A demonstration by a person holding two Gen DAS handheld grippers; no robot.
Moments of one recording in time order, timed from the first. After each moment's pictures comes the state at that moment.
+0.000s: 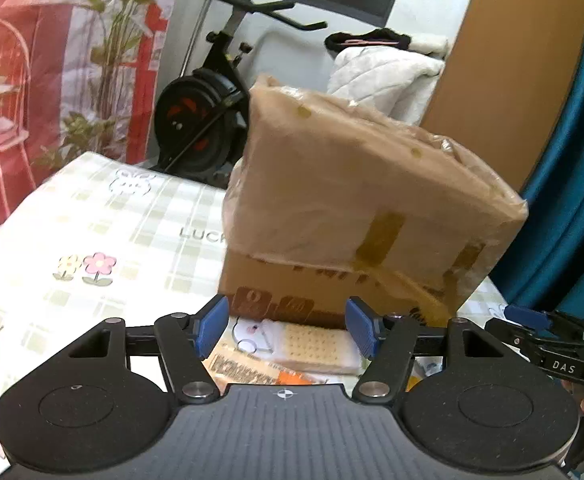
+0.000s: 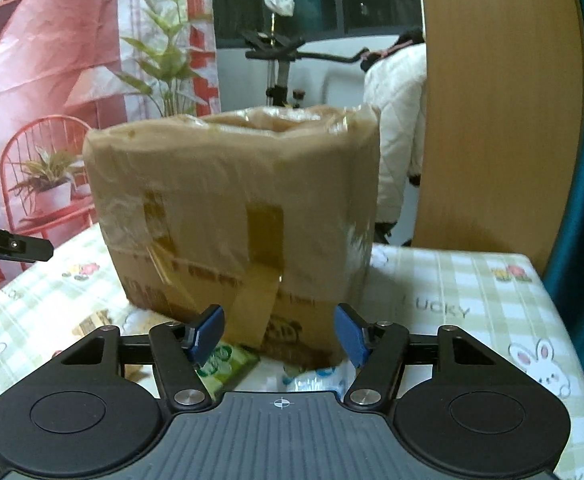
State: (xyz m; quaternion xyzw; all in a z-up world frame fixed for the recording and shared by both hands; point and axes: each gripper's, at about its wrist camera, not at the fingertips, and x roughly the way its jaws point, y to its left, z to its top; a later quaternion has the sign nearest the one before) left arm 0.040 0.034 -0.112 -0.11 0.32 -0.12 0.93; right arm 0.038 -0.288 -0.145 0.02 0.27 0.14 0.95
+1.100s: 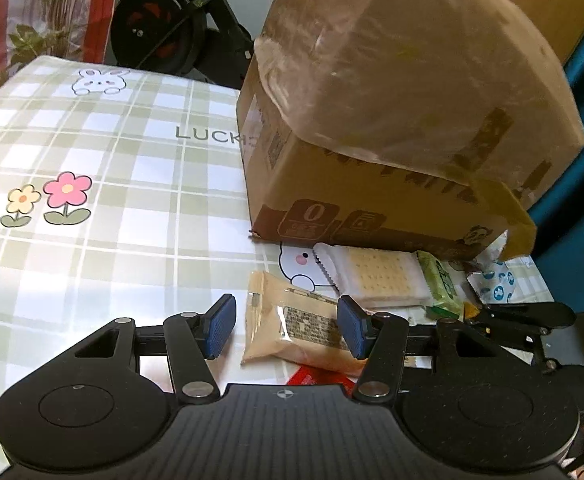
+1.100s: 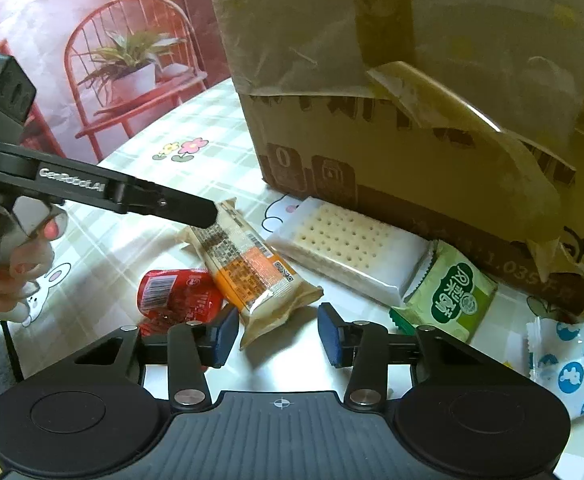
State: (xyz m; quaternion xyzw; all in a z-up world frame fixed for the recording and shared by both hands) left arm 0.112 0.084 -0.203 -0.10 0.43 -0.21 0.87; right arm 0.081 -0.141 -0.209 -0.01 0.43 0.28 0.86
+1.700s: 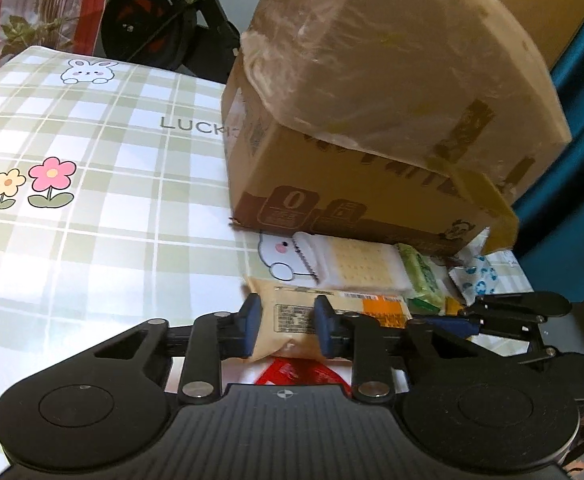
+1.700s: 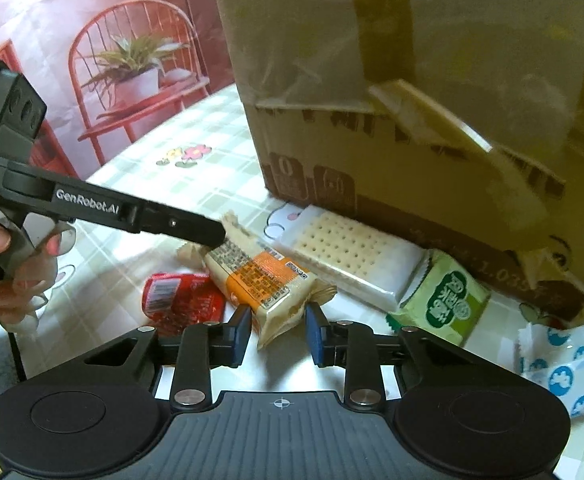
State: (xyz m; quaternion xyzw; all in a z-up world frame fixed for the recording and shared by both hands) left arm 0.098 0.080 -0.202 -0.12 0.43 -0.23 0.87; right arm 0.075 -0.145 -0.196 -0.01 0.41 0.28 0.87
